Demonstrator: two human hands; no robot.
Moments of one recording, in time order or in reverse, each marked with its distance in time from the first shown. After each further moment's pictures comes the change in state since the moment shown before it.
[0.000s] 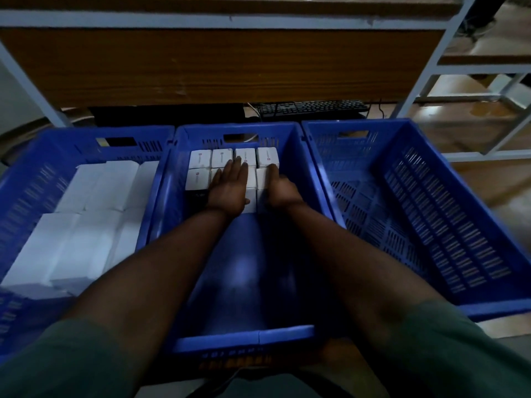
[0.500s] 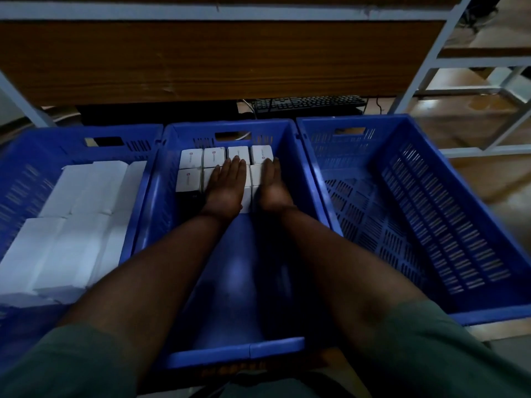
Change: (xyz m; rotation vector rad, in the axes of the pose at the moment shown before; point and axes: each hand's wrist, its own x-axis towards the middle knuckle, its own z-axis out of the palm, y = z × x) left_hand 0.008 0.006 0.014 0.118 0.032 0.038; right_hand 0.009 0.009 0.018 0.196 0.095 -0.081
